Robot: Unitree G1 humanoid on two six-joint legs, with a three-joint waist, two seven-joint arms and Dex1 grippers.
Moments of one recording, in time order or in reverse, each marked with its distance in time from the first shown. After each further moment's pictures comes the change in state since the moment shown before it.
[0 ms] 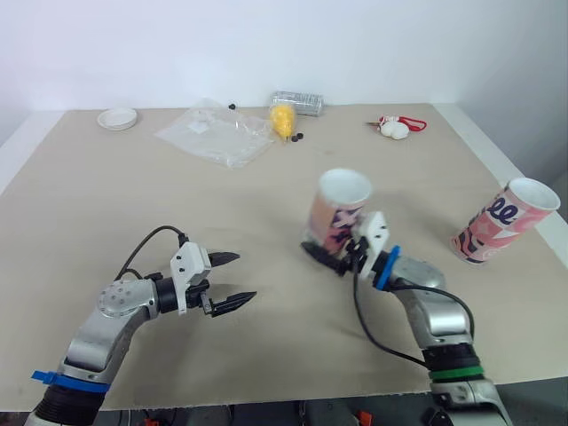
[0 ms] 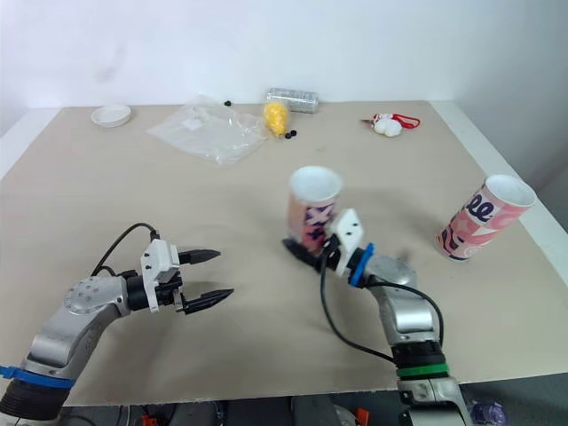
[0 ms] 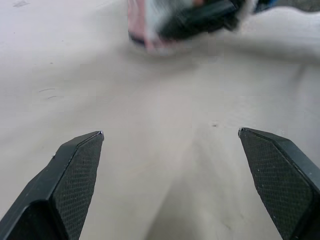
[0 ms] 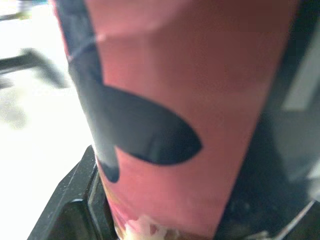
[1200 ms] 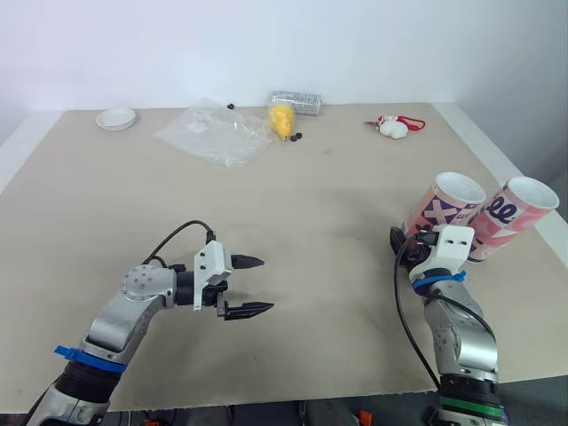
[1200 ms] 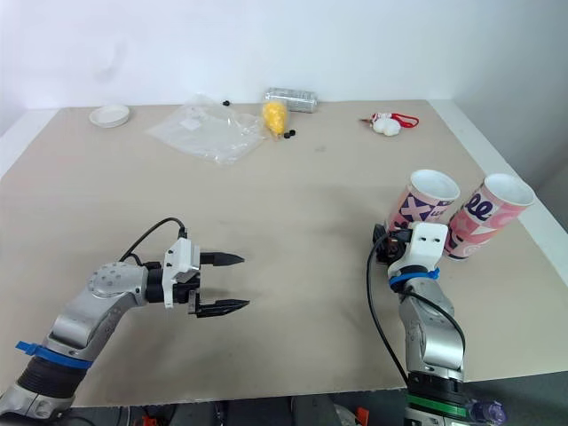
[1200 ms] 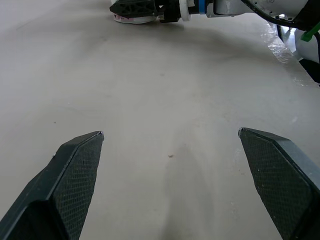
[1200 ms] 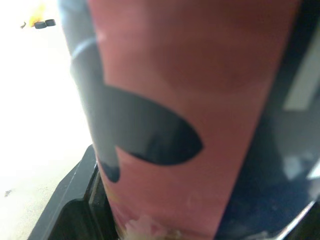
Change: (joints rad) left arm -0.123 -0.012 -0.096 0.052 0.010 0.005 -0.123; right arm 0.128 0.099 -0.239 -0.073 -0.005 0.082 -0.593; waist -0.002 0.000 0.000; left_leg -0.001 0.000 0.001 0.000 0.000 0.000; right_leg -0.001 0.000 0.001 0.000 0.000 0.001
